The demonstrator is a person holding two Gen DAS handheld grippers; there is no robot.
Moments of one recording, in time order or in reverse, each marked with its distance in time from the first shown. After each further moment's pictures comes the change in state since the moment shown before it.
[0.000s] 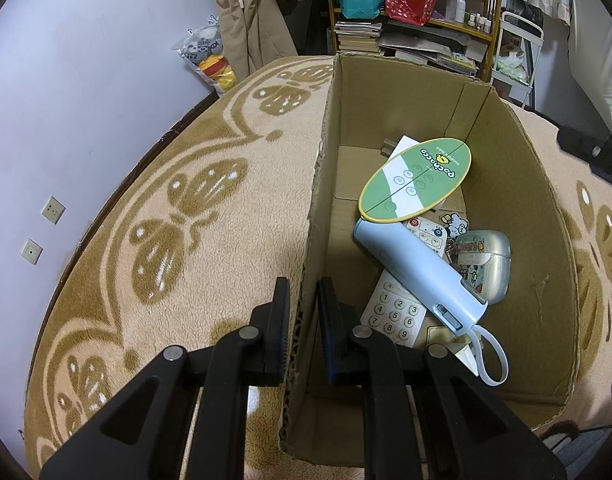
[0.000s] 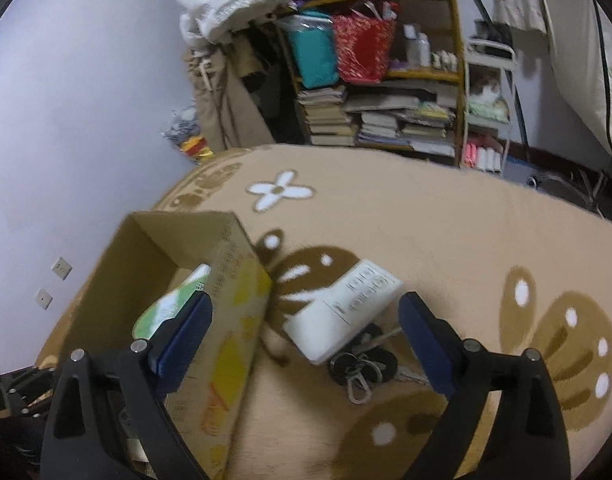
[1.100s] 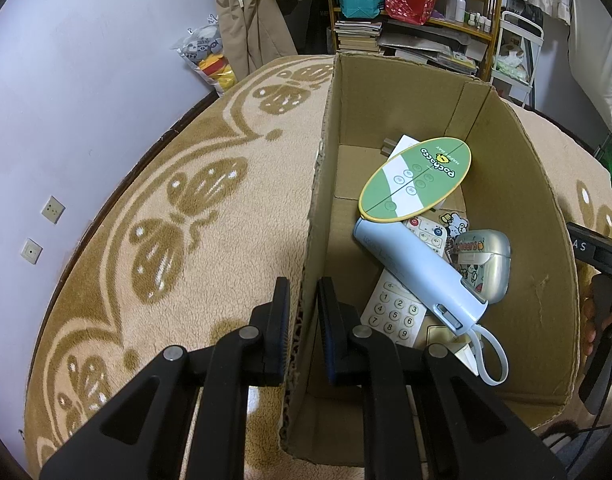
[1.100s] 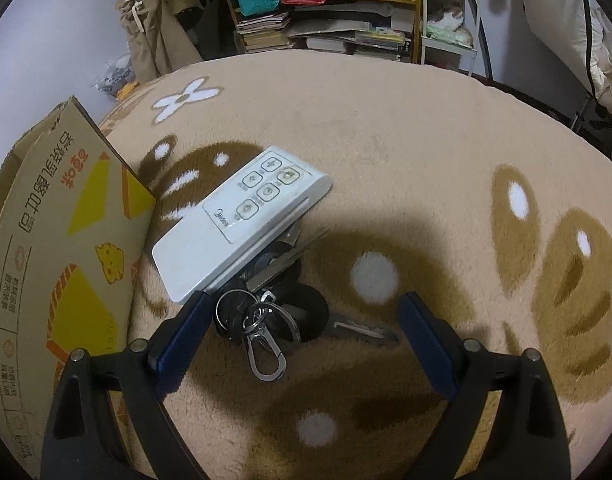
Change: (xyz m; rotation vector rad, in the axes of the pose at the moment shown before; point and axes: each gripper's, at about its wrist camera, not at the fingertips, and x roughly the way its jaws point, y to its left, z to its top) left arm 0.000 0.000 0.000 -0.001 0.000 -0.002; right arm 0.063 -0.049 -0.047 0.055 0.219 -0.155
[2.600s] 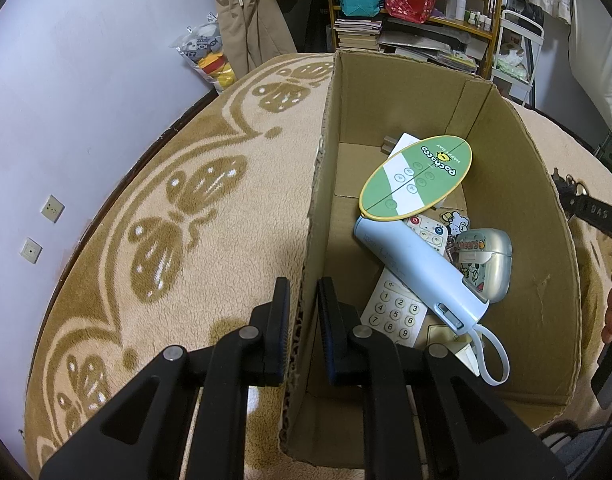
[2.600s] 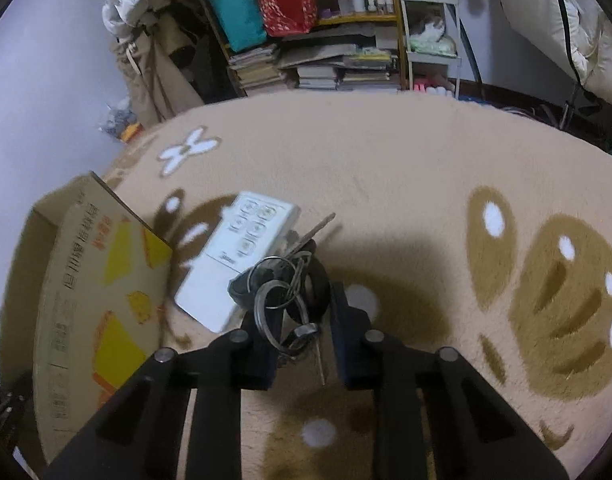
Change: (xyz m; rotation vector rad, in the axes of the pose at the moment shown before) left arm 0.001 -0.001 -0.002 0.002 0.003 0.002; right arm -0.027 -0.012 0.015 0.097 -0.101 0.049
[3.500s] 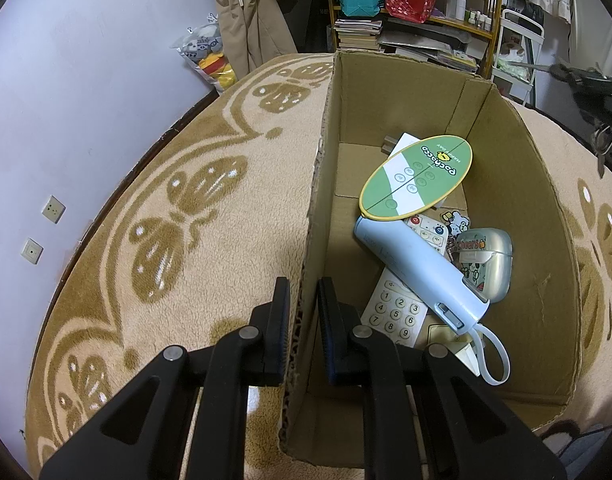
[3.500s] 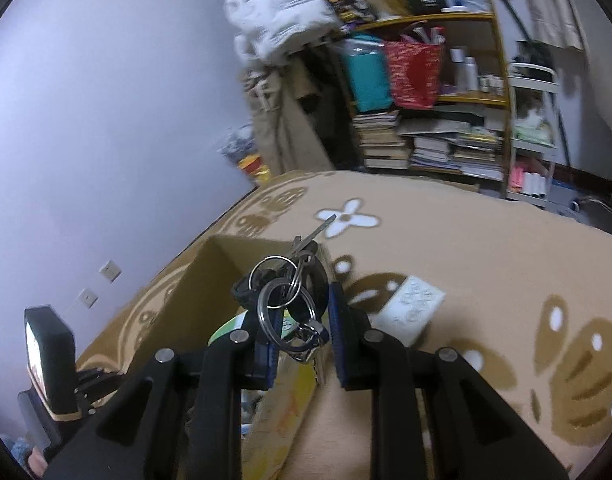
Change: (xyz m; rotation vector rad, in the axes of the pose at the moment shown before) left arm 0.000 0.001 0.001 0.000 0.001 0.000; right arm -0.084 0.093 0.012 -0.232 -0.170 0.331
